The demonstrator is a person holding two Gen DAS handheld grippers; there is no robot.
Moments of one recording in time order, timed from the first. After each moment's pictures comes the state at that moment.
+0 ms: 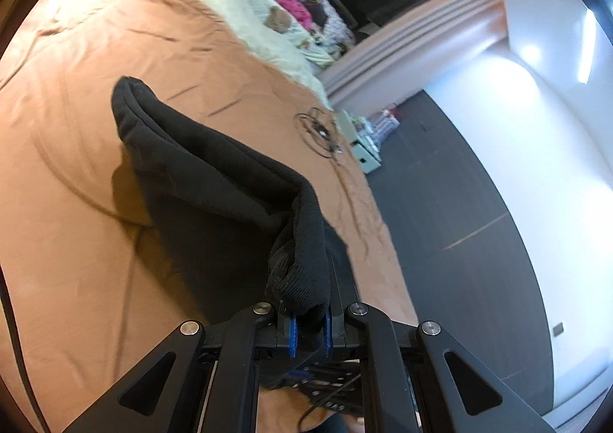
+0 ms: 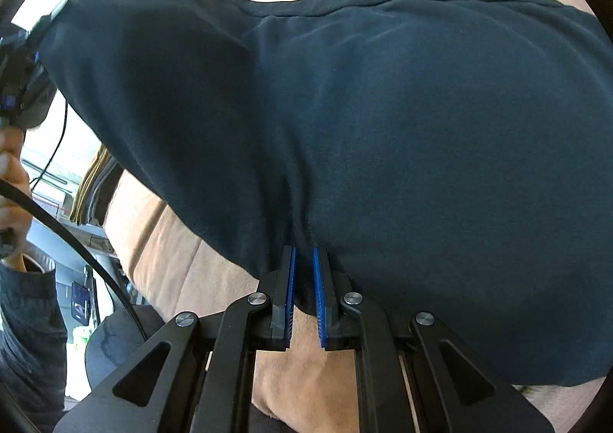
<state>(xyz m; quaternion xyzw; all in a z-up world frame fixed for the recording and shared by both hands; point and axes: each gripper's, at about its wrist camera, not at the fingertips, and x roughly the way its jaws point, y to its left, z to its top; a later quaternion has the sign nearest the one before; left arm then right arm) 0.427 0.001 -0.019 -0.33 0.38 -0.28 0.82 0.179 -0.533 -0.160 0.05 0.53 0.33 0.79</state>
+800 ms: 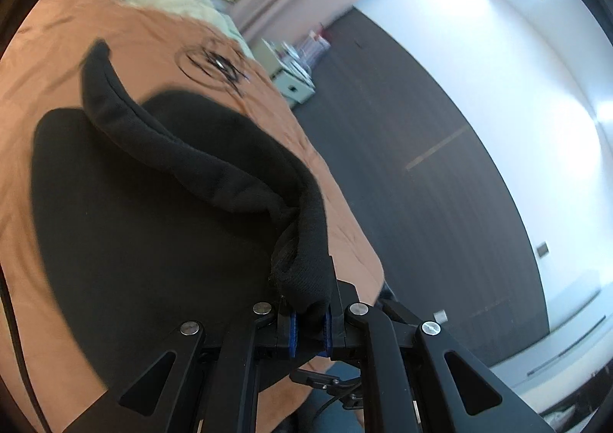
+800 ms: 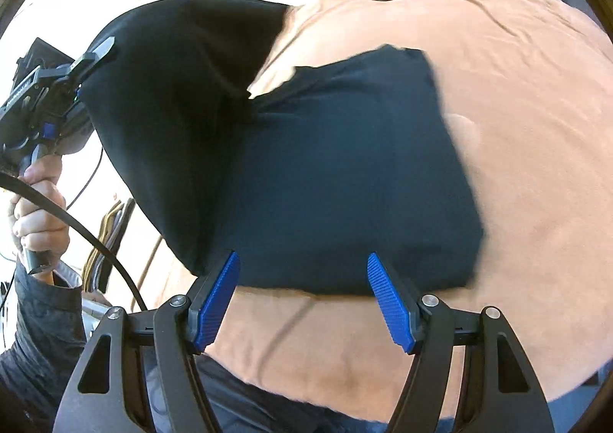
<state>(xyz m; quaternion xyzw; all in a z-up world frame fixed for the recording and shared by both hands) 0.477 -0.213 -0.010 -0.24 0.43 -0.43 0.75 0.098 -0.707 -0.131 0.16 0.43 0.22 0.86</state>
